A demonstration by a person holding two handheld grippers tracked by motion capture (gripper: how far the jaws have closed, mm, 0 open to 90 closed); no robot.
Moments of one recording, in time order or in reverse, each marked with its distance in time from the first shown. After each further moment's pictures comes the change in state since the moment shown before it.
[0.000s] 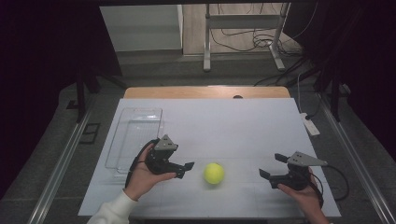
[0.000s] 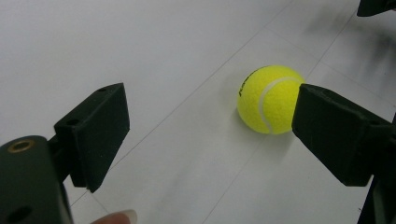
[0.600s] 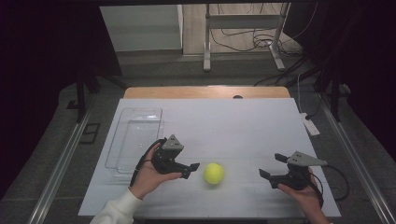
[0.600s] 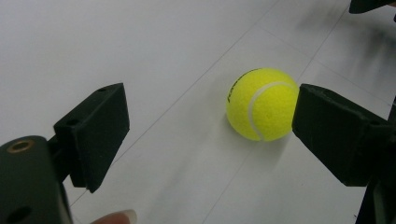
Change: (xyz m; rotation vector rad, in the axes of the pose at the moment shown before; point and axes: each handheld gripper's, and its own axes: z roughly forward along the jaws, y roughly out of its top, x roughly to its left) left arm -0.007 0.008 0.012 0.019 -0.026 0.015; right arm -0.001 0.000 0.001 0.005 -0.002 -0.002
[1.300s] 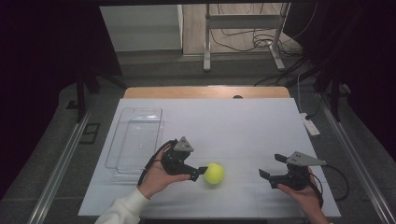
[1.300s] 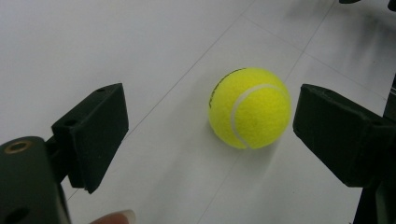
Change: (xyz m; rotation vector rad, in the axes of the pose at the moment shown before) left arm -0.012 0.008 0.022 0.041 -0.035 0.037; right arm 0.000 -0.001 0.001 0.011 -0.002 0.001
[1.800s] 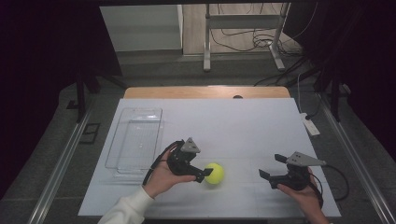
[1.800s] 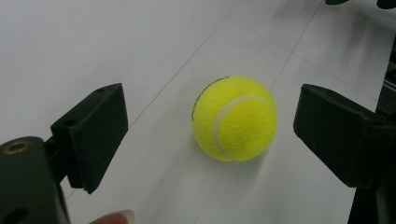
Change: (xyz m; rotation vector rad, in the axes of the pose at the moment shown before) left arm -0.008 0.008 0.010 0.011 -0.022 0.024; right arm 0.000 -0.001 0.000 0.003 -0.002 -0.001
